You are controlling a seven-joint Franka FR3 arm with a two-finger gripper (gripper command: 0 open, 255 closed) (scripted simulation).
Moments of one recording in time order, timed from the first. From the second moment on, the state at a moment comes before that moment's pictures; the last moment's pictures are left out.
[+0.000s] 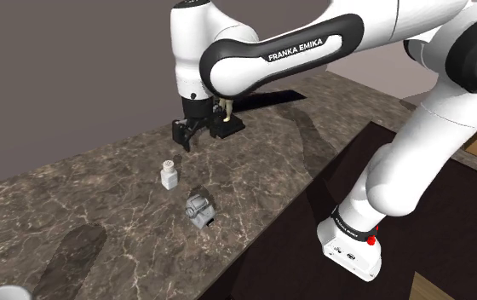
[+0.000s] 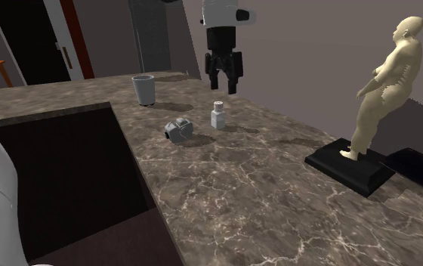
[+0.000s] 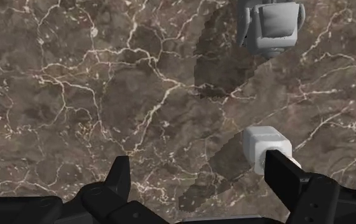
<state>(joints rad) 0.17 0.00 0.45 -2.03 -0.09 1.95 0.69</state>
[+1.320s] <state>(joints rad) 0.27 0.33 0.48 -1.83 -0.26 2.03 0.85</state>
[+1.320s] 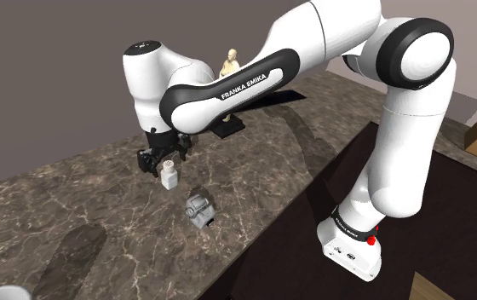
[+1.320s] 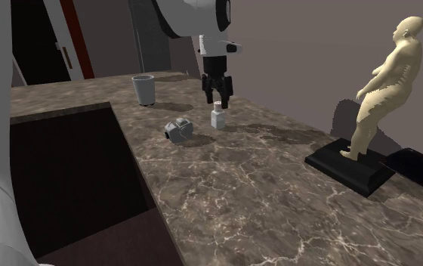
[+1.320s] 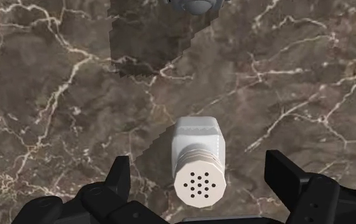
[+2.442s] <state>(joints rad) 0.27 0.31 0.48 -1.80 -0.25 1.98 0.84</state>
